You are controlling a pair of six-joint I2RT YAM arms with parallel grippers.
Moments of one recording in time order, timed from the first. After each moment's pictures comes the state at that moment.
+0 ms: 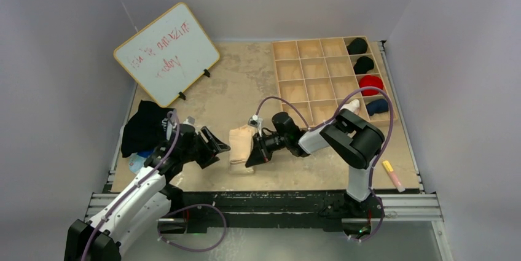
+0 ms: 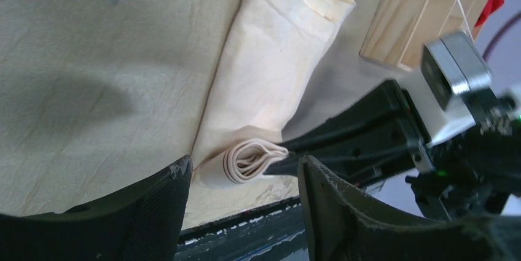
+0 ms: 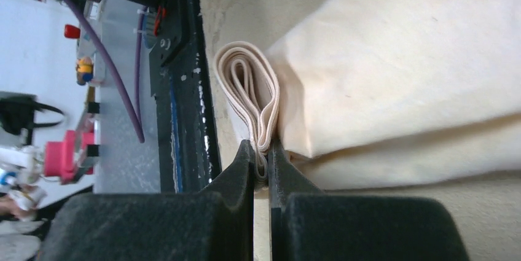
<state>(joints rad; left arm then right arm) -0.41 0.71 0.36 -0.43 0.18 -1.12 0.81 1.88 0.67 0.66 -0.90 0.48</state>
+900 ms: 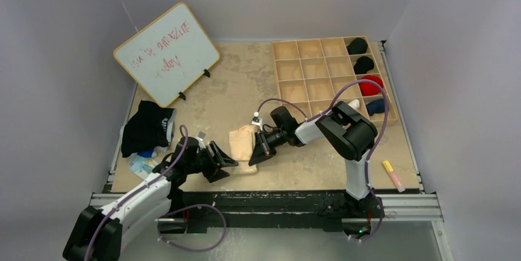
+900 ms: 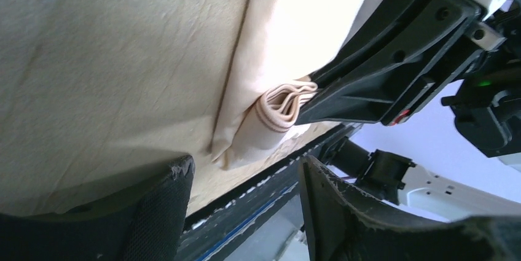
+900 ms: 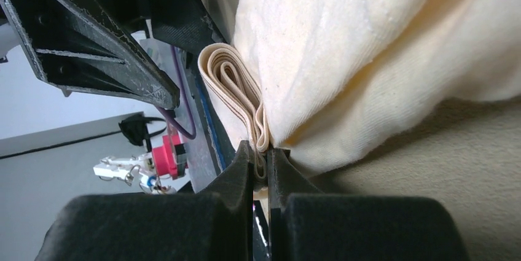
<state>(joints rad) -0.44 0.76 0.11 -0.15 0.44 -1.19 0.72 1.99 0.82 0.30 -1.00 0.63</state>
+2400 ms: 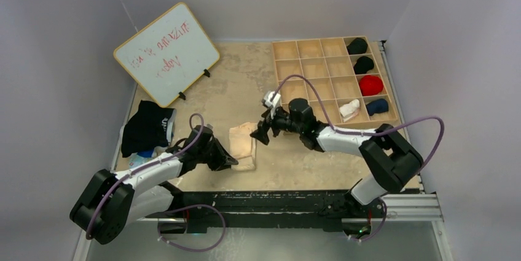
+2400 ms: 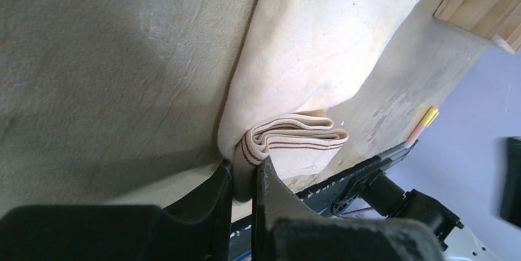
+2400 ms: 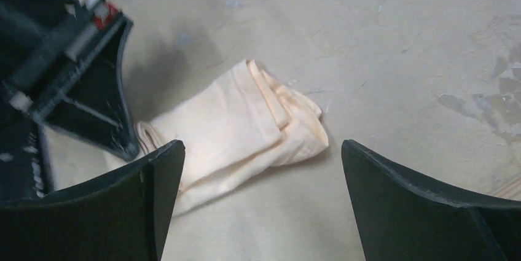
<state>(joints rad) -0.53 1.09 0.28 -0.11 0.29 -1.17 0.70 1.54 0.73 0.42 -0.47 0.05</state>
